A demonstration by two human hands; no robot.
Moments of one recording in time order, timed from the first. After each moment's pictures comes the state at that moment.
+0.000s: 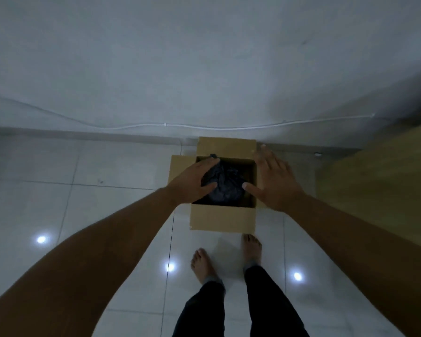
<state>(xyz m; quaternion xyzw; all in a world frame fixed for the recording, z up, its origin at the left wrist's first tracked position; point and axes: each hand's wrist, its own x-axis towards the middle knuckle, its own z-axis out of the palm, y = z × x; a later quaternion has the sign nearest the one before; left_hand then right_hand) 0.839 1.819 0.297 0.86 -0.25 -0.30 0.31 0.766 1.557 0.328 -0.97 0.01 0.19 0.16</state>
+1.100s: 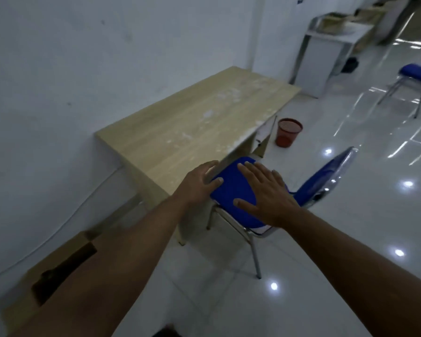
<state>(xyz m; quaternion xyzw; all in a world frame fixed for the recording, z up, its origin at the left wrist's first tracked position) 0.323 1.370 0.623 0.68 -0.59 -0.28 0.34 0.093 1.309 0.638 -0.93 0.36 -0.05 0.11</state>
